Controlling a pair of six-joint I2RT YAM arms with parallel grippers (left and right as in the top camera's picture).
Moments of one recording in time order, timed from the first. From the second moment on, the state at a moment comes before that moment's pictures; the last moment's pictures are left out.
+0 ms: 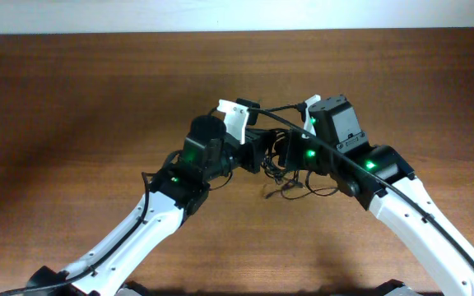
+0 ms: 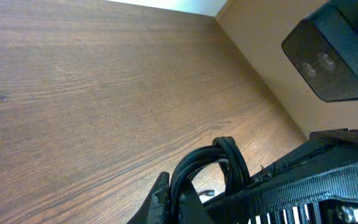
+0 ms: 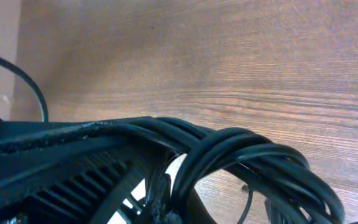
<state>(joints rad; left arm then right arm) -0.53 1.38 0.85 0.13 0.39 -0.42 0.48 1.35 1.14 -0.65 -0.26 0.62</state>
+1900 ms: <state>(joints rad) 0.12 1.29 0.86 0.09 1.44 -0.23 0.52 1.65 1.14 -0.19 -0.58 0.17</state>
